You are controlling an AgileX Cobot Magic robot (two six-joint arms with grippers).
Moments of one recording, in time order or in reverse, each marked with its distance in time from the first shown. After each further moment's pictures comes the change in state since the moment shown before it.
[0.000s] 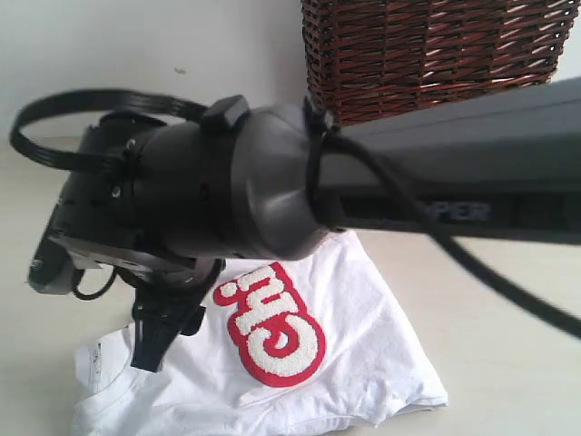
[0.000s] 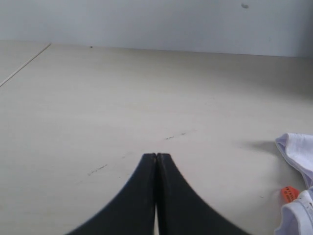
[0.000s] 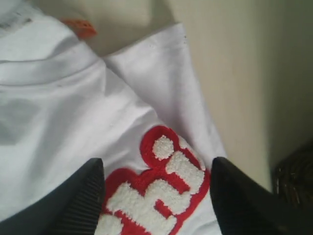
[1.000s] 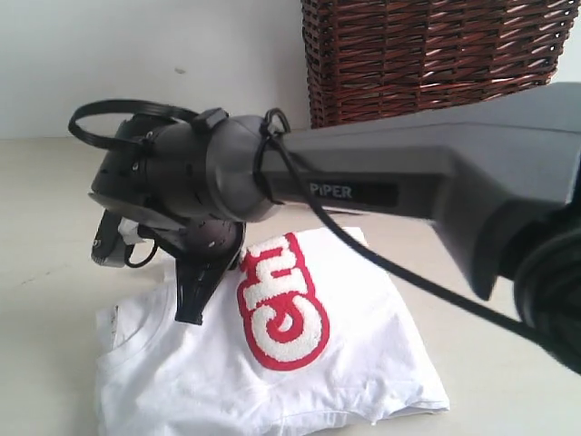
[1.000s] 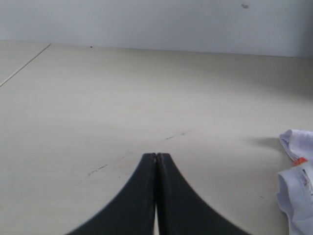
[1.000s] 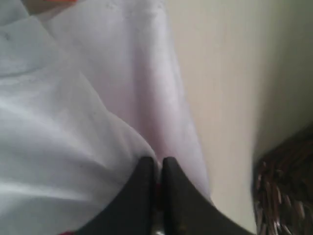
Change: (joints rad) left arm 0.000 0.000 0.000 0.000 0.000 0.000; right arm -0.123 0.201 -0.215 0.003 0.128 -0.161
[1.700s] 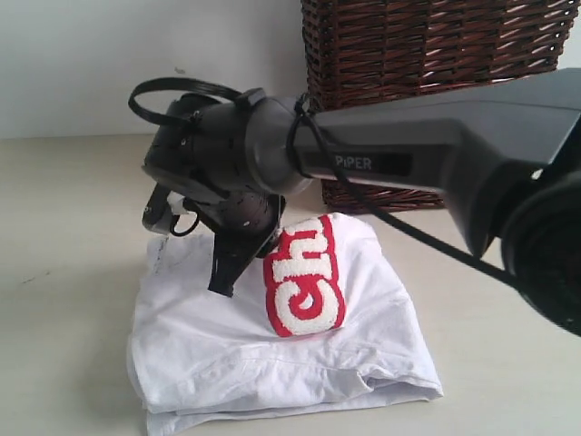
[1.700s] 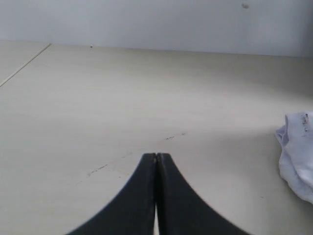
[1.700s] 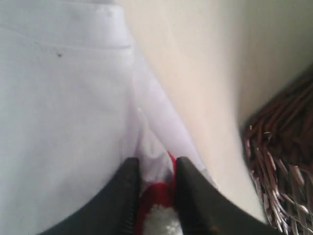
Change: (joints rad) left arm 0.000 0.000 0.000 0.000 0.000 0.000; right arm -0.095 0.022 -0.001 -0.026 0.017 0.094
